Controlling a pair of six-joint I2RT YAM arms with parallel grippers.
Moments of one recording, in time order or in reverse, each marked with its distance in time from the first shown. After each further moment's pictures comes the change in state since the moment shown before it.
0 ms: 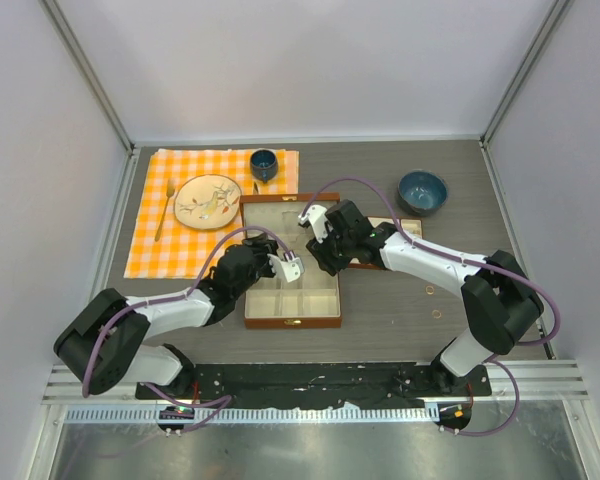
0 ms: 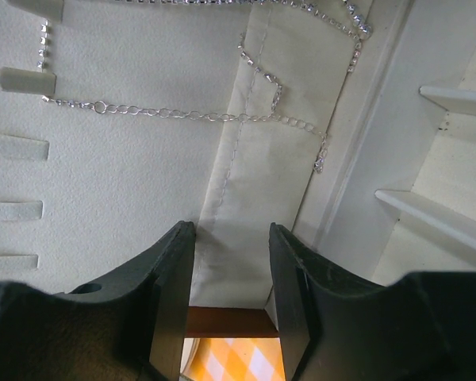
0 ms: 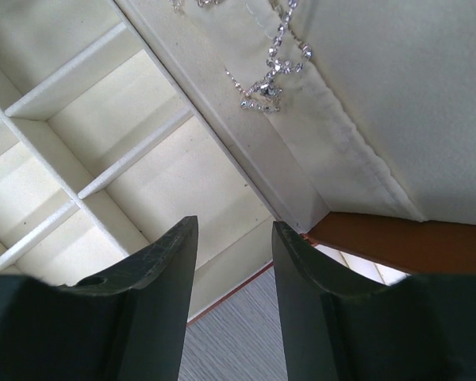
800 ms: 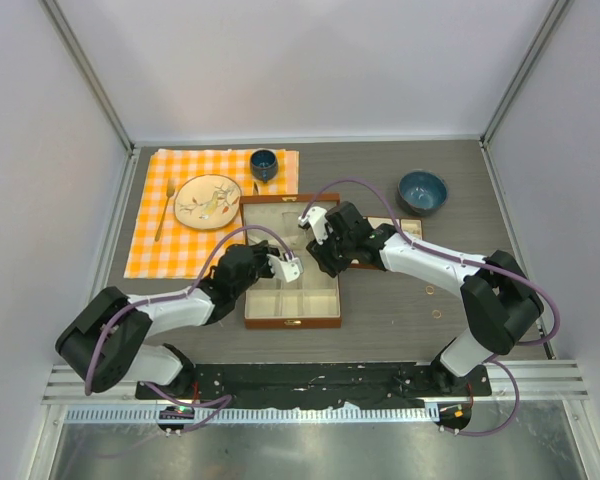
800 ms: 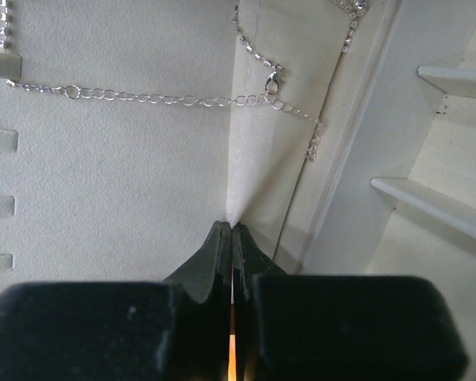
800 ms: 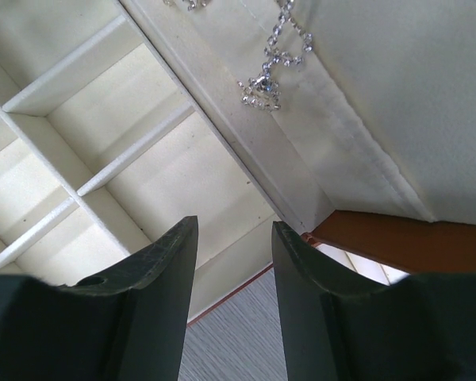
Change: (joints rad) left arm 0.003 0.021 0.001 -0.011 -0.004 0.000; right arm 0.002 0.000 -0.013 0.008 0.004 0.000
